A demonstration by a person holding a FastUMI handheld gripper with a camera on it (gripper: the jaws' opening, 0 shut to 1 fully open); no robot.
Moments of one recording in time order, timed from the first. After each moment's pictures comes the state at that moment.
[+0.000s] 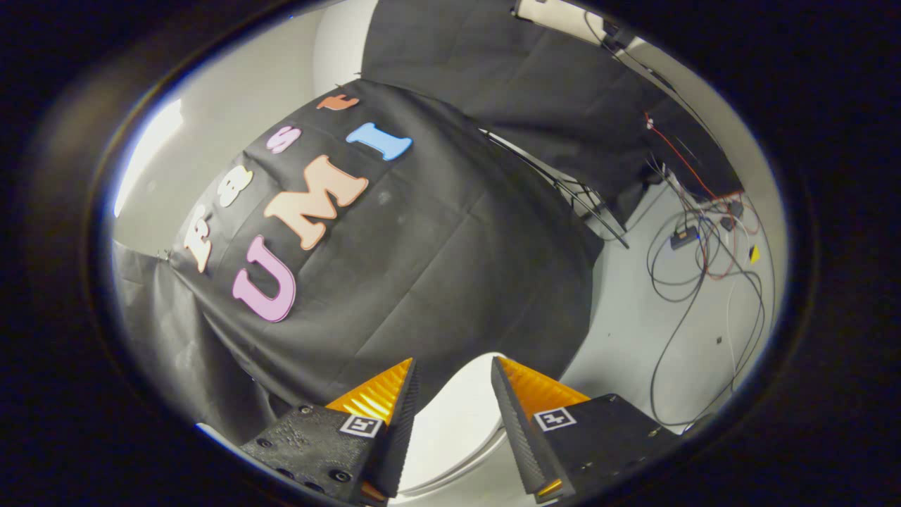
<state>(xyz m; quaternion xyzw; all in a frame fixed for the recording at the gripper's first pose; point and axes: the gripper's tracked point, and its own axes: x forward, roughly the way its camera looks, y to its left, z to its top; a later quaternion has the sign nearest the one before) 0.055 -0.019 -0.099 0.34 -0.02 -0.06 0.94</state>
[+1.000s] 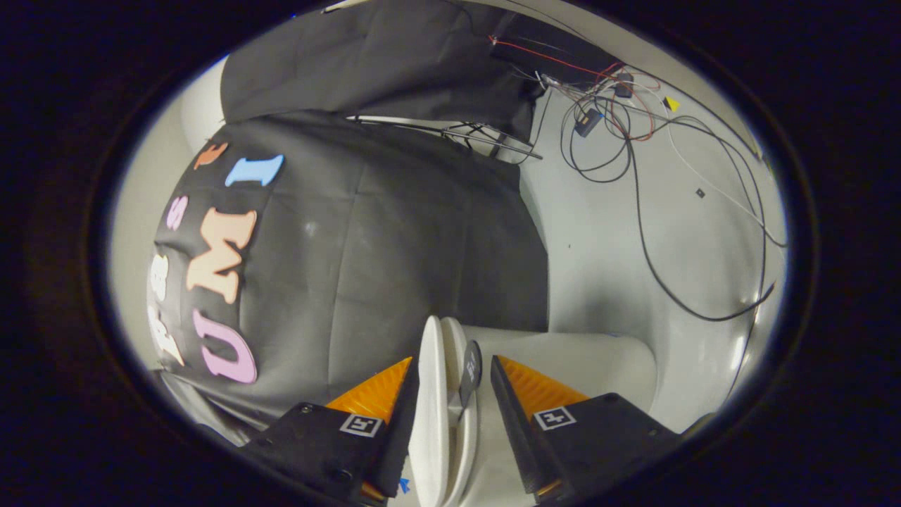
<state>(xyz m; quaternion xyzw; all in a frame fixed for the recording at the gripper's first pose) 0.140 -0.056 -0.198 0.56 -0.01 -0.09 0.82</state>
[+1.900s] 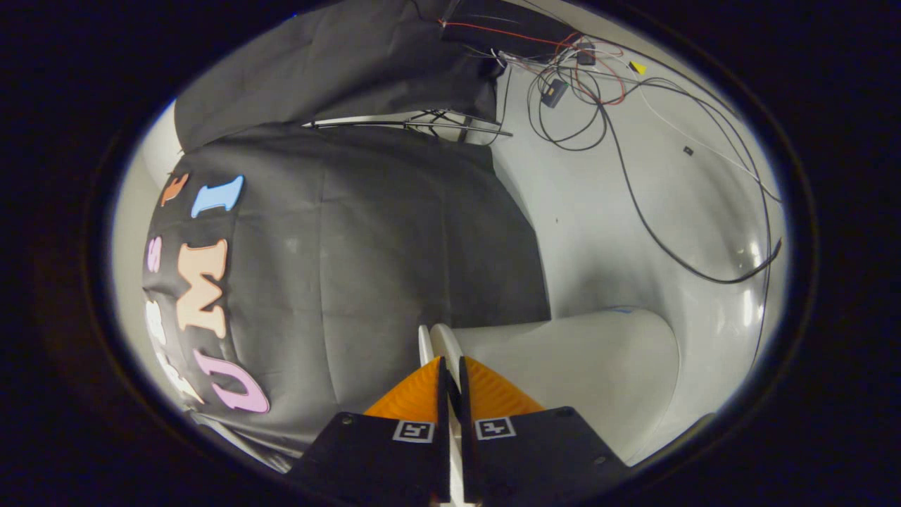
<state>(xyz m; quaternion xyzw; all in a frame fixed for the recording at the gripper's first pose) 0.175 -0.067 -0.200 0.63 0.02 -0.08 0.78</state>
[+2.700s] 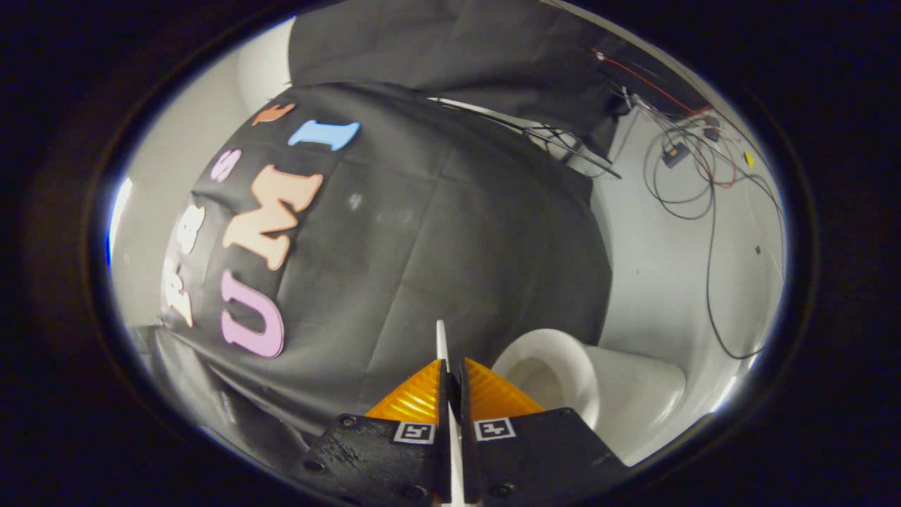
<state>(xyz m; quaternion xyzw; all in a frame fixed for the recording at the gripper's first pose) 0.176 0.019 -0.065 0.44 0.00 -0.03 0.90</state>
